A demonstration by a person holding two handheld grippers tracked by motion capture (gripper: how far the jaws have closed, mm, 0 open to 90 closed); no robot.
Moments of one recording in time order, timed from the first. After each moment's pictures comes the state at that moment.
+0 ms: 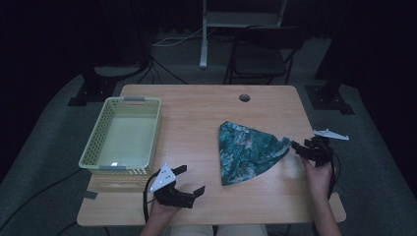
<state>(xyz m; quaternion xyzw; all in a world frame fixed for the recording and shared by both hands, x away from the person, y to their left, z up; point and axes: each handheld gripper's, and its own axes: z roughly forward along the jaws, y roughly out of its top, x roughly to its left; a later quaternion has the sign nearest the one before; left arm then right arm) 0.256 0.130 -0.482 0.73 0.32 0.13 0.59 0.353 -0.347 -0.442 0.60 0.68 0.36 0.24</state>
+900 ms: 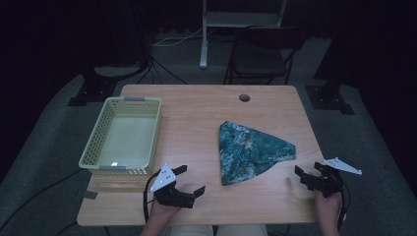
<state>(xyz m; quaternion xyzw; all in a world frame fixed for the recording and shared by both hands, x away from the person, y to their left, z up) 0.256 0.129 -0.482 0.73 0.32 0.13 0.59 0.277 -0.362 -0.477 0.58 0.67 0.40 0.24</state>
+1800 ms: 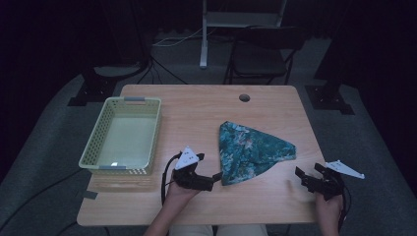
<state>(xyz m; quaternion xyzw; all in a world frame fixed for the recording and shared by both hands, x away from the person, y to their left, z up) 0.297 0.072 -0.442 0.76 0.33 0.11 0.55 0.272 -0.364 -0.479 0.57 0.67 0.42 0.24</state>
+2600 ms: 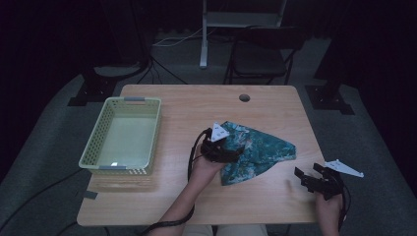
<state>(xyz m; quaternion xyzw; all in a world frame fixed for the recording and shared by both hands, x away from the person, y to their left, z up) 0.362 -0.003 -0.424 0.78 0.34 0.16 0.49 0.274 -0.365 -0.479 0.56 0.67 0.42 0.23</state>
